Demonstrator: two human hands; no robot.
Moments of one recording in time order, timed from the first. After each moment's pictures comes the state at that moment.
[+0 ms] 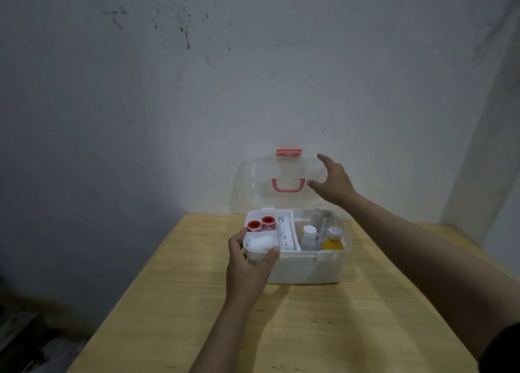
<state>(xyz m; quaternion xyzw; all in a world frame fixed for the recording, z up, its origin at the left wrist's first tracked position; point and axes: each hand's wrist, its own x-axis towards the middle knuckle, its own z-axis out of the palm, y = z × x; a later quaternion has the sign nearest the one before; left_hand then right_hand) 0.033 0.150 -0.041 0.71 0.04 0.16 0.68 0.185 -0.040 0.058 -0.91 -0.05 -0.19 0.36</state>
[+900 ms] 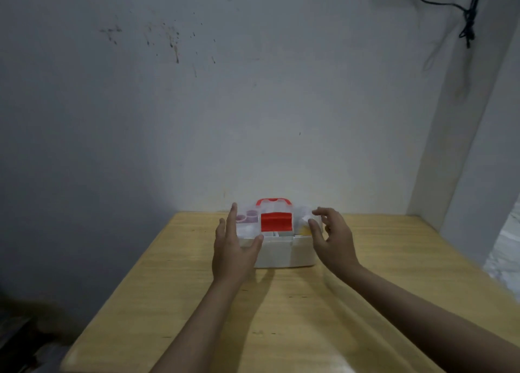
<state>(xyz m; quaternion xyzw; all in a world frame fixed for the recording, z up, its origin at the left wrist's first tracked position) 0.021 0.144 -0.029 0.85 0.02 0.25 0.46 0.044 -0.062 -0.022 -0.82 -0.12 -0.35 0.43</state>
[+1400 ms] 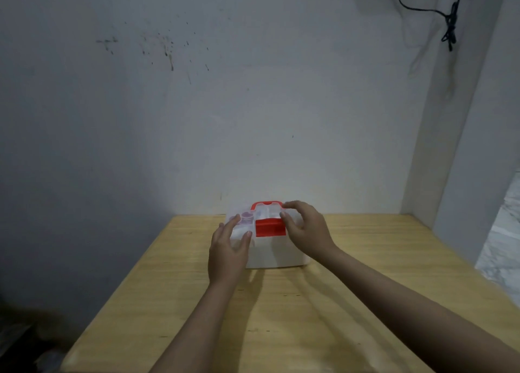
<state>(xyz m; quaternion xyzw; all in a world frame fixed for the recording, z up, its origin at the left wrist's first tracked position) 0.024 0.142 -0.036 0.82 0.02 0.28 0.50 0.046 -0.033 0.008 -0.87 -0.15 -0.28 0.39</state>
